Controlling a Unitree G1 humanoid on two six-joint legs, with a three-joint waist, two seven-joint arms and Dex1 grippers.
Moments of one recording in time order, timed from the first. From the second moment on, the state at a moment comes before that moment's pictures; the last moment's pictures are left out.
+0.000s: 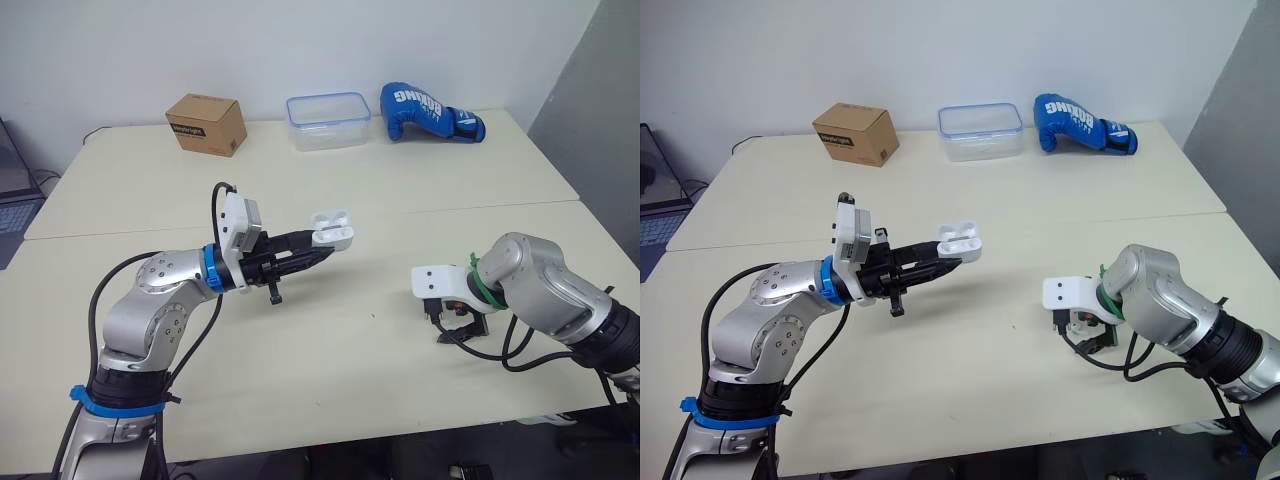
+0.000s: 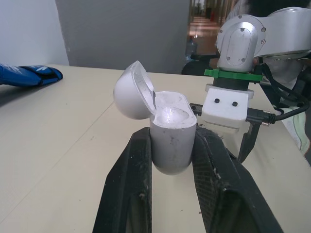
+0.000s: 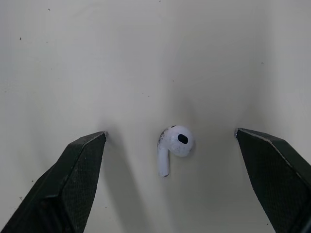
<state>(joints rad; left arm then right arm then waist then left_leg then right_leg) -0.42 0.56 0.04 -0.24 -0.59 0.45 -1.01 -0.81 -0.93 0.73 -0.28 -0.17 0.91 1.35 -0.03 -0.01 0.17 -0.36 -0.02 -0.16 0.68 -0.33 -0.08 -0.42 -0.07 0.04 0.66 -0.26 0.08</state>
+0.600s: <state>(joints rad) -0.42 0.56 0.03 -0.25 -0.59 0.45 -1.01 -0.79 -0.92 0.70 -0.28 -0.16 0.92 1.33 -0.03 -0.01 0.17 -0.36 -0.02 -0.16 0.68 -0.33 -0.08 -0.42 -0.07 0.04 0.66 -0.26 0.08</state>
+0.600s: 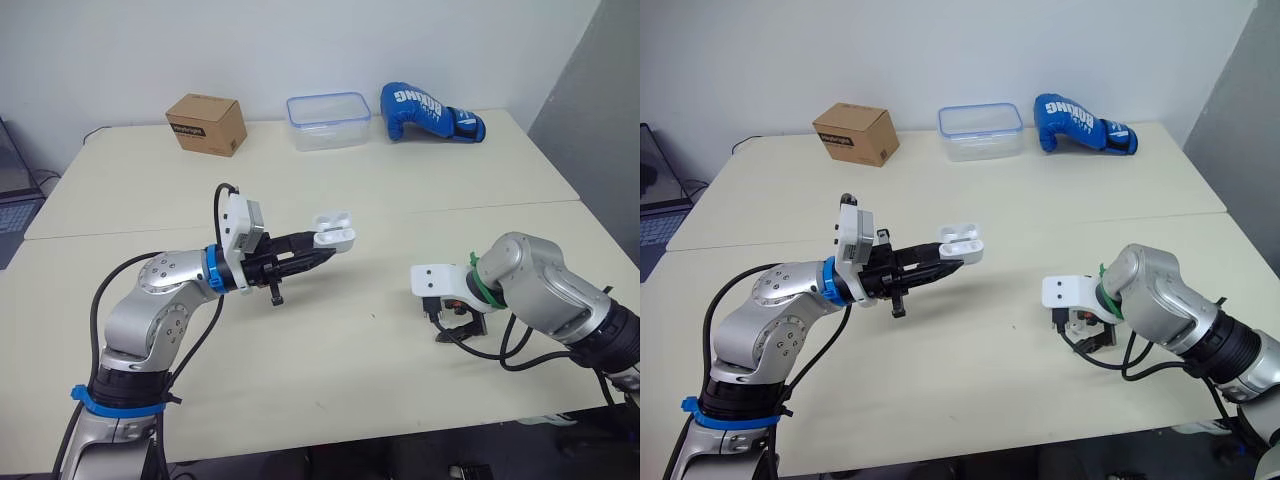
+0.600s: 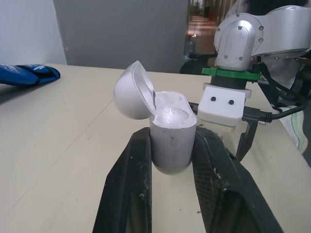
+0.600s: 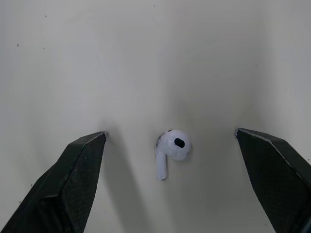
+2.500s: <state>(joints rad) -0.40 0.55 0.03 -0.27 -0.59 0.45 -0.97 -0.79 -0.93 0.69 -0.26 -0.19 0.93 1.35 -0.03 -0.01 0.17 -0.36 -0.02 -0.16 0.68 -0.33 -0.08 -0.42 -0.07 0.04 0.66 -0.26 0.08</state>
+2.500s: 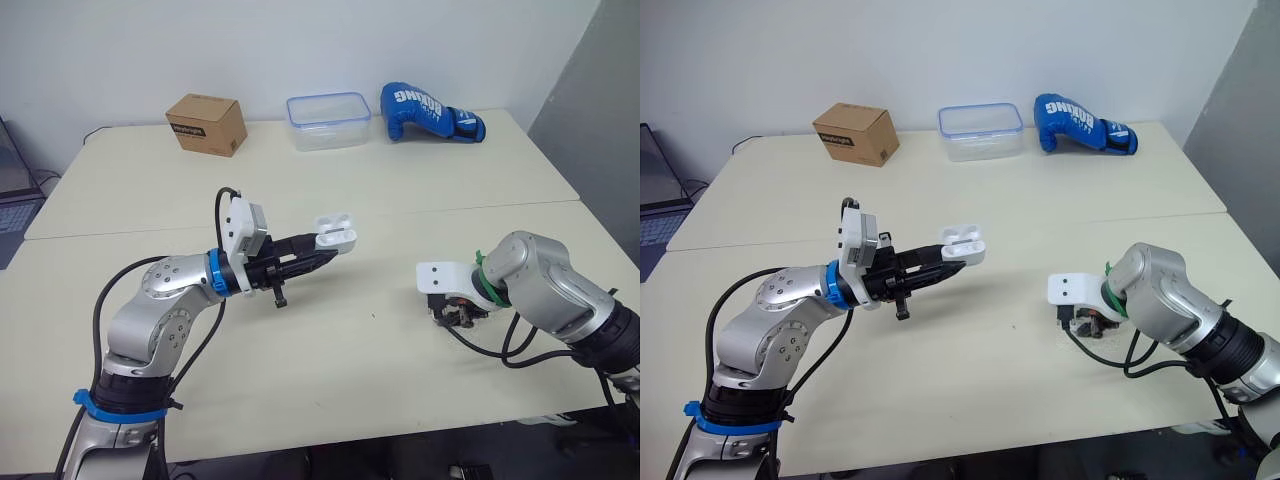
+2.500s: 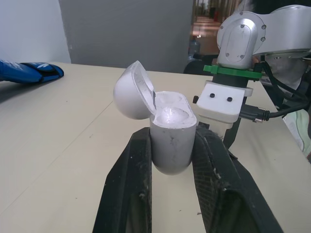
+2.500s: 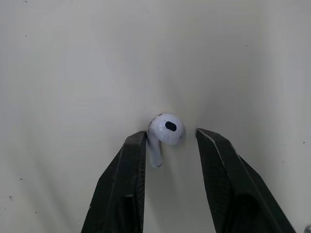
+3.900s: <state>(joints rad) -0.40 0.55 0.03 -0.27 -0.59 0.45 -0.97 -0.81 -0.92 0.73 -0.31 -0.18 1.01 1.36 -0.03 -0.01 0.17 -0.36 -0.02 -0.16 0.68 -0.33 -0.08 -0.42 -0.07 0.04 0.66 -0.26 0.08</state>
